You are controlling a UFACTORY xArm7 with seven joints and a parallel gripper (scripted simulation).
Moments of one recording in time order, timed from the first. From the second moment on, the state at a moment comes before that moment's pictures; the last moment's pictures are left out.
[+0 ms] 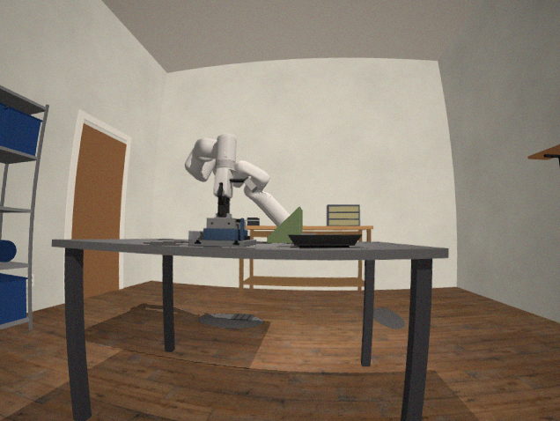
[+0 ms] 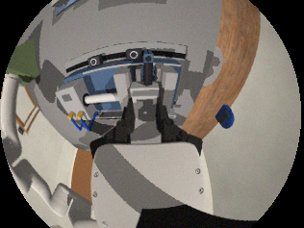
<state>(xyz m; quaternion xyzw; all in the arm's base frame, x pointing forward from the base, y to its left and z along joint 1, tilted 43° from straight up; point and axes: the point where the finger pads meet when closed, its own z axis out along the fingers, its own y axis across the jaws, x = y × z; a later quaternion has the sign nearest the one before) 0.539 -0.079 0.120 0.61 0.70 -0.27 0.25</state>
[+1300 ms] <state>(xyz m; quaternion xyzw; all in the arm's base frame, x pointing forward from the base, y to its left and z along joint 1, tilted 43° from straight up) 0.538 -0.057 0.143 0.61 0.70 -0.27 0.25</state>
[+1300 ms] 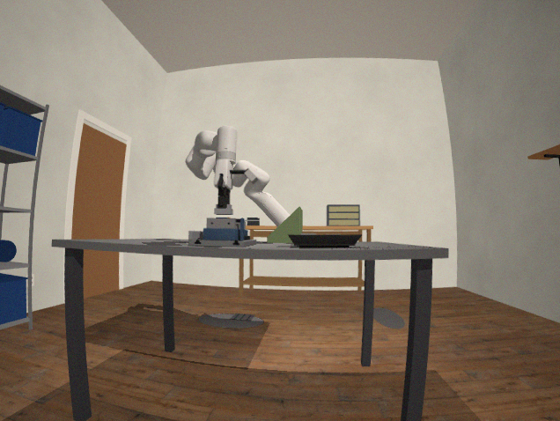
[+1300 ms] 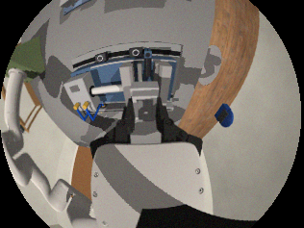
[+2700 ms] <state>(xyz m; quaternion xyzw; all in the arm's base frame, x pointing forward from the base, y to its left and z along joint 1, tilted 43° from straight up) 0.570 0.071 0.071 0.63 0.71 -0.23 0.23</state>
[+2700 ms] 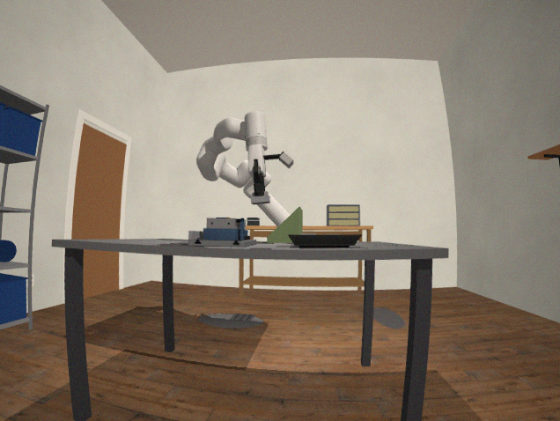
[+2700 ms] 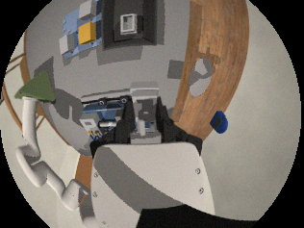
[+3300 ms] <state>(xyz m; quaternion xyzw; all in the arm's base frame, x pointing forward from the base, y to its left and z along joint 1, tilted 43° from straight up) 0.546 0.190 -0.049 0.63 0.70 -0.24 0.23</state>
